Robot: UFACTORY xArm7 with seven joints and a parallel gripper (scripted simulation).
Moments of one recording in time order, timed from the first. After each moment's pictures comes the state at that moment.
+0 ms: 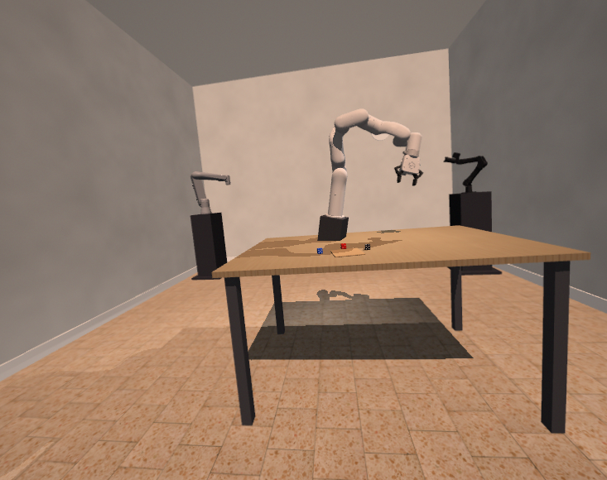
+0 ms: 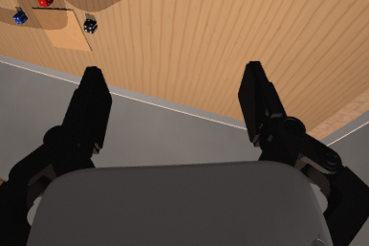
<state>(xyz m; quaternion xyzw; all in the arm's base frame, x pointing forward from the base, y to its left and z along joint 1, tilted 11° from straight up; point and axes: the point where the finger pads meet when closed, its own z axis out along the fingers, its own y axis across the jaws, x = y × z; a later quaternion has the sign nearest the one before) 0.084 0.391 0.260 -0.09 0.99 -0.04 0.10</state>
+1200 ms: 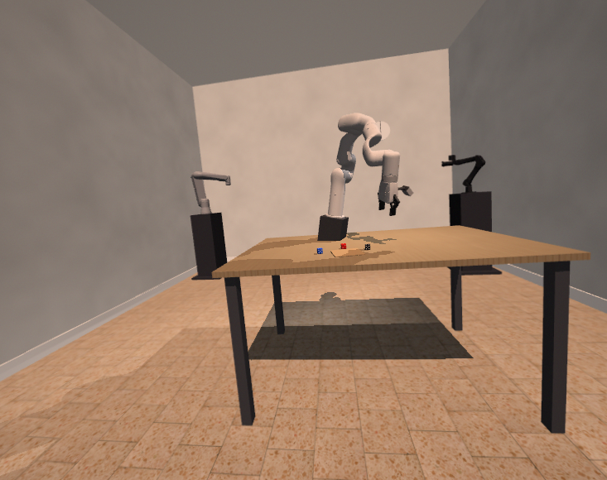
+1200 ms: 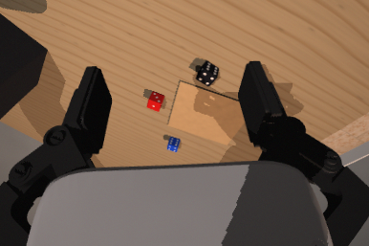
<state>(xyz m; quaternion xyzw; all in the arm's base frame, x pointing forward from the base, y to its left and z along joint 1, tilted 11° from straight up) 0.318 0.266 0.104 0.52 0.84 -0.01 -0.13</state>
